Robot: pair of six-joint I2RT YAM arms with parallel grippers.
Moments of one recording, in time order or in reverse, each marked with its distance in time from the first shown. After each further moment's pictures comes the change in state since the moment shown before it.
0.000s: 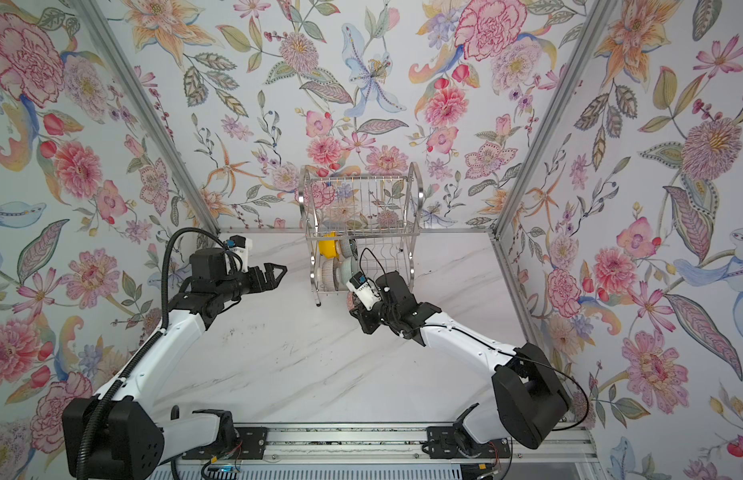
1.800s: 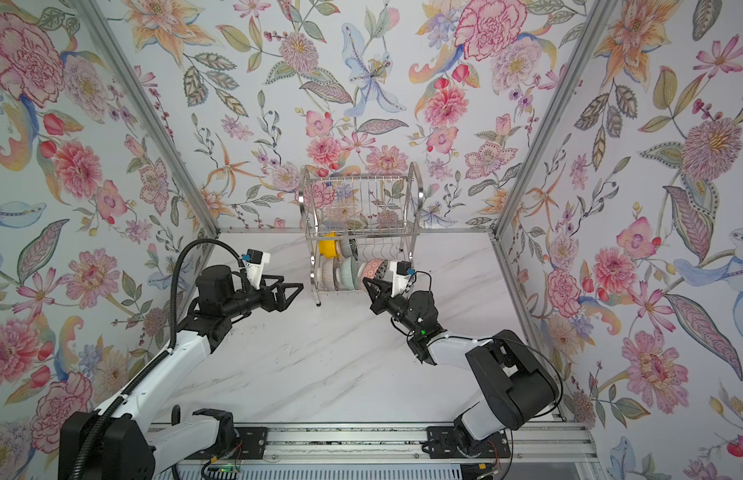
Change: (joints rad) left arm -0.077 -0.098 -0.200 0.254 0.215 0.092; right arm -0.123 0.124 -0.348 1.184 0.084 0.547
